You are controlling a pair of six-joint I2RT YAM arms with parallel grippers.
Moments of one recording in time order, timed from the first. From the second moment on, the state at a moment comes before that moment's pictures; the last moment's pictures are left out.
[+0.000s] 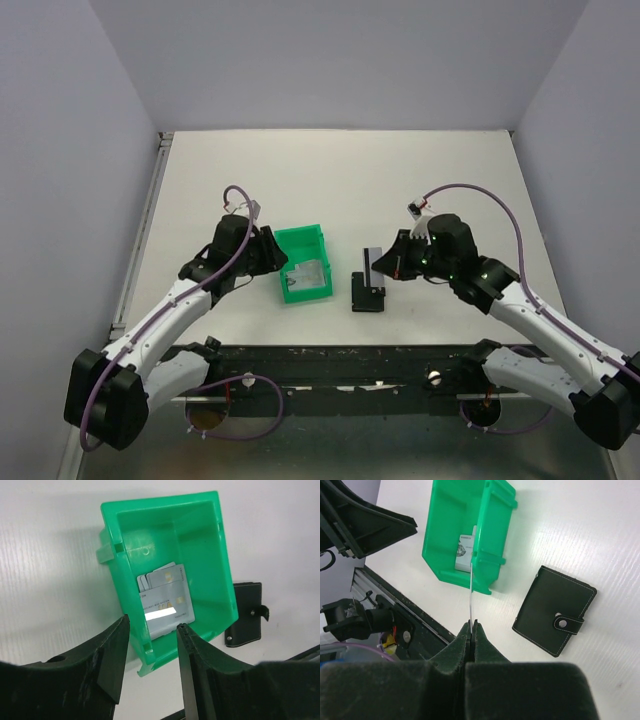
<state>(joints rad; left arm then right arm) -0.41 1.00 0.63 -0.28 0.13 -0.58 0.63 0.95 0.75 -0.35 -0.23 0.61</state>
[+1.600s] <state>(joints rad) -0.48 1.16 0.86 -0.34 -0.17 -0.51 0.63 1.35 0.87 -0.54 -0.06 0.63</state>
